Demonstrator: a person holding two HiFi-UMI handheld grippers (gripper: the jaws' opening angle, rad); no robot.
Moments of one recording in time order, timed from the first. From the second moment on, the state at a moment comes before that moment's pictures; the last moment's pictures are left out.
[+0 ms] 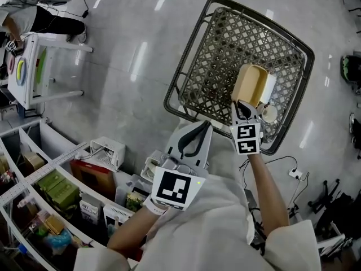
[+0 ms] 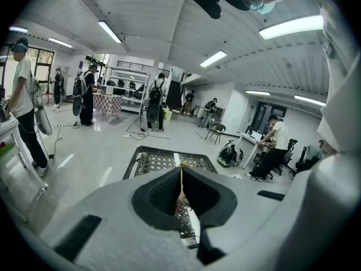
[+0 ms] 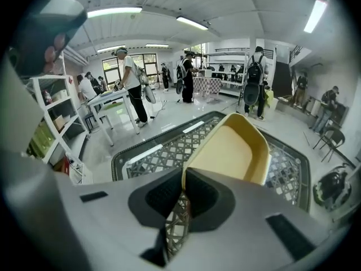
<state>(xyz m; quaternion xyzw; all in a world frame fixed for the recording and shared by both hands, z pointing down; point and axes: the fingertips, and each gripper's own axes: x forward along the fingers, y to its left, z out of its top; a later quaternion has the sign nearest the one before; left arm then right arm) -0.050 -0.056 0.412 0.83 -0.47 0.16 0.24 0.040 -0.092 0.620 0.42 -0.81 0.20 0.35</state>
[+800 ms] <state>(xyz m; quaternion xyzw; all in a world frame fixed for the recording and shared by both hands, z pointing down) -0.051 -0.063 0.441 0.82 -0.47 0.17 0.27 0.056 -0.101 0.708 0.41 -0.76 0.25 0.43</state>
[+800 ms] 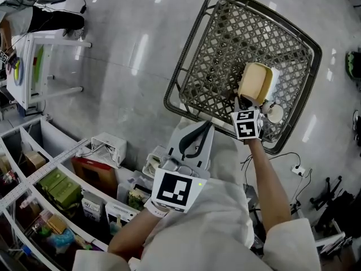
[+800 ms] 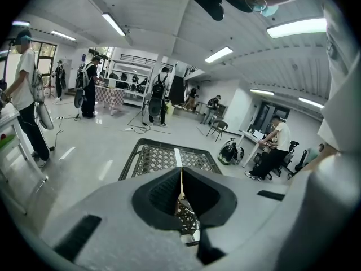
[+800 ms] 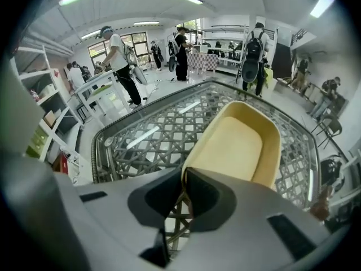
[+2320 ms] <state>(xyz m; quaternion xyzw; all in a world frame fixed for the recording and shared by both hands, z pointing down) -0.038 -0.052 0.400 0.84 -0.48 0.16 0.21 0.068 -0.100 0.587 0.44 -0.82 0.21 0.30</state>
